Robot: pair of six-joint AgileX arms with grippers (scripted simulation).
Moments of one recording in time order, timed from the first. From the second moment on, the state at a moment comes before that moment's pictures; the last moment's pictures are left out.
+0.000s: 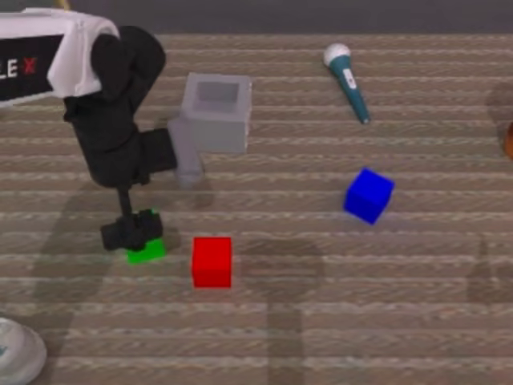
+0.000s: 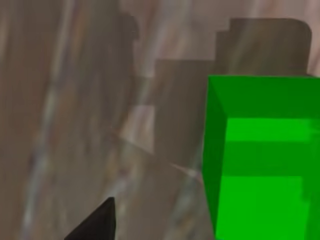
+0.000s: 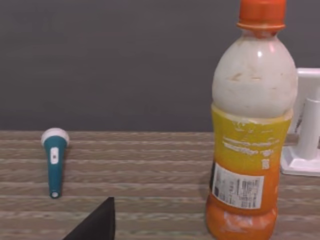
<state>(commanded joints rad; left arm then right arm) -0.35 2.01 1.42 -0.98 0.00 0.96 0.01 0.00 0.00 0.00 0.00 0.00</state>
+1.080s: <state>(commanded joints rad) -0.35 2.08 1.30 -0.79 0.00 0.96 0.01 0.00 0.00 0.00 0.00 0.00</state>
